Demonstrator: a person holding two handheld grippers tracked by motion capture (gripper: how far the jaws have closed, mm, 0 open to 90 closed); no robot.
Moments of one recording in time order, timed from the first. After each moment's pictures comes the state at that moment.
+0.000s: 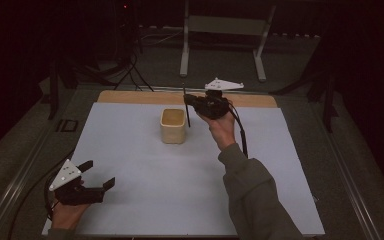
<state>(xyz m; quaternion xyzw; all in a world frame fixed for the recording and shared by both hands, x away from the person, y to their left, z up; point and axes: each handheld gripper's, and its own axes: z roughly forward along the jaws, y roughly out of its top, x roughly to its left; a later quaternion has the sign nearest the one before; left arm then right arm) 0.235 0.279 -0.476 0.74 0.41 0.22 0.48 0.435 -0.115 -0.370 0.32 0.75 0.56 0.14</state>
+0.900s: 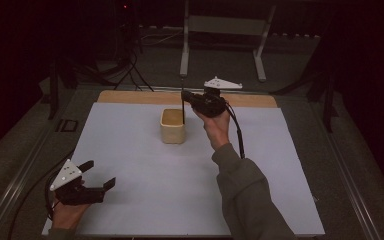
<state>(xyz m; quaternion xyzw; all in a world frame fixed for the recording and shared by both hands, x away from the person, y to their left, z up) 0.235 0.278 -0.477 0.74 0.41 0.21 0.49 0.442 -0.108 -0.376 0.35 0.72 0.59 0.13</state>
